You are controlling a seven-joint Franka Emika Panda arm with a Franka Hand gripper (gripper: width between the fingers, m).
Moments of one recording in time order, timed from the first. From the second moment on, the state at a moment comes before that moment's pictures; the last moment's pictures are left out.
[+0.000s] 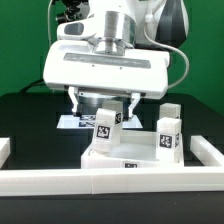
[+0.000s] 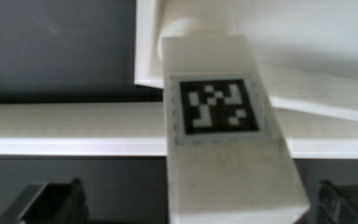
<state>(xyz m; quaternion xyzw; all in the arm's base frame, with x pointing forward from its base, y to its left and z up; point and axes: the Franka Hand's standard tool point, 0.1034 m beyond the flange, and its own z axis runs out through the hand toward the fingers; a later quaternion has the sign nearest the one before) 0.588 -0.035 0.095 0.96 -0.04 0.27 0.06</state>
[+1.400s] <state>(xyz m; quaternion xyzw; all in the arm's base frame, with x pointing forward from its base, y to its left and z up) 0.588 -0.039 0.081 1.00 -0.04 0.04 -0.03</state>
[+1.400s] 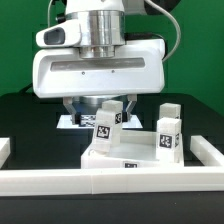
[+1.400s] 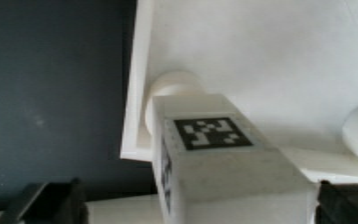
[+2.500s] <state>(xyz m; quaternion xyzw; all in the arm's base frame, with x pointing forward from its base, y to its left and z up) 0.589 -0.037 0.080 0.97 -0.23 0.04 -0.03</state>
